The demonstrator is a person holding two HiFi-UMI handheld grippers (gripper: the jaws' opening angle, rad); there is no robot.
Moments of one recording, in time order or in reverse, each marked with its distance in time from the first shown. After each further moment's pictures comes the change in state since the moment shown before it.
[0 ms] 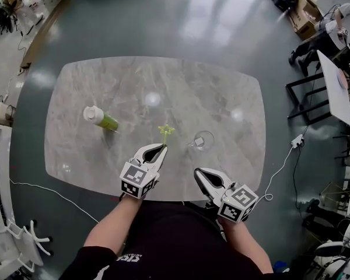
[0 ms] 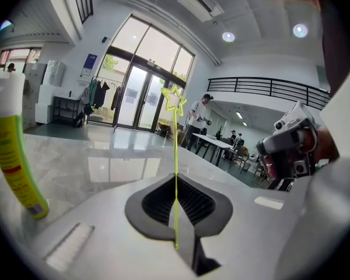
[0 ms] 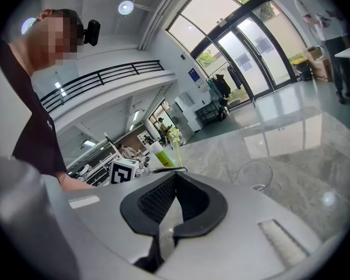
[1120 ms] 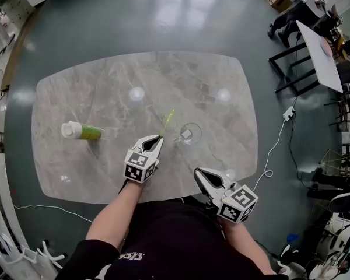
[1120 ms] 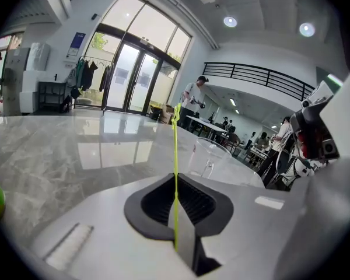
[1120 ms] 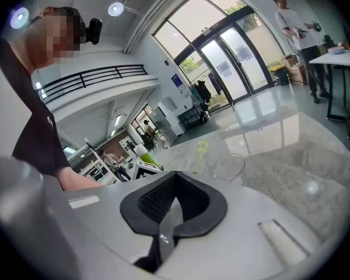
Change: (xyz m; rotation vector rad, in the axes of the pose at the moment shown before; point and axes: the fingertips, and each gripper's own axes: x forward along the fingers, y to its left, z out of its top) left arm 0.081 0.010 -0.058 0.016 0.178 -0.098; right arm -0.026 -0.020 -0.016 0.074 -0.057 -0.176
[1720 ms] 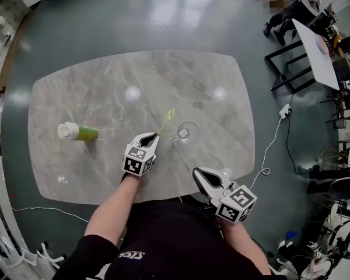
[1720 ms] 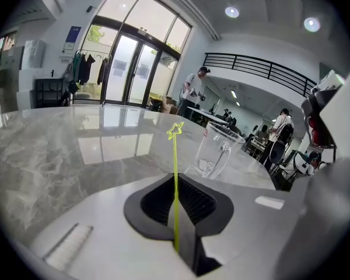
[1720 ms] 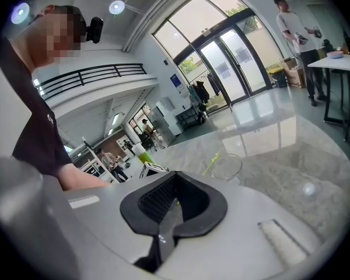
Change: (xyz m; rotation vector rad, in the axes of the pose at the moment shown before) left arm 0.020 0.018 -0.022 0.024 0.090 0.007; right arm -0.003 0.000 0.000 -0.006 -0.003 -0.030
